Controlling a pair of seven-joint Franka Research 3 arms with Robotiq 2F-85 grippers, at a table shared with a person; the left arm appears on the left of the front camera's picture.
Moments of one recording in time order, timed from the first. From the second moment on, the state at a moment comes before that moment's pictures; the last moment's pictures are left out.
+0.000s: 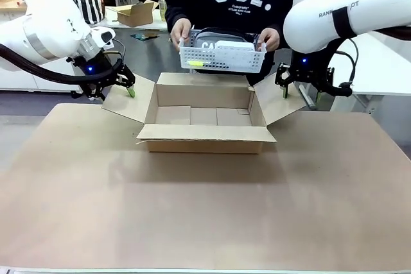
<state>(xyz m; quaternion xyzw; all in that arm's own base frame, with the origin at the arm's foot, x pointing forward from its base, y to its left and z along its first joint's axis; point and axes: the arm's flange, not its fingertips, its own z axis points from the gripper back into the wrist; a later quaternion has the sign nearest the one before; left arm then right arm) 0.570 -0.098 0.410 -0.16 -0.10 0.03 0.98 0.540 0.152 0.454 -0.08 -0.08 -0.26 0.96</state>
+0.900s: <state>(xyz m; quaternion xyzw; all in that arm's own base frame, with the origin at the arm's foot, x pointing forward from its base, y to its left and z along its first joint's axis) 0.570 -0.098 0.410 -0.16 -0.10 0.03 0.98 0.540 0.152 0.454 -0.08 -0.08 -0.26 0.96</state>
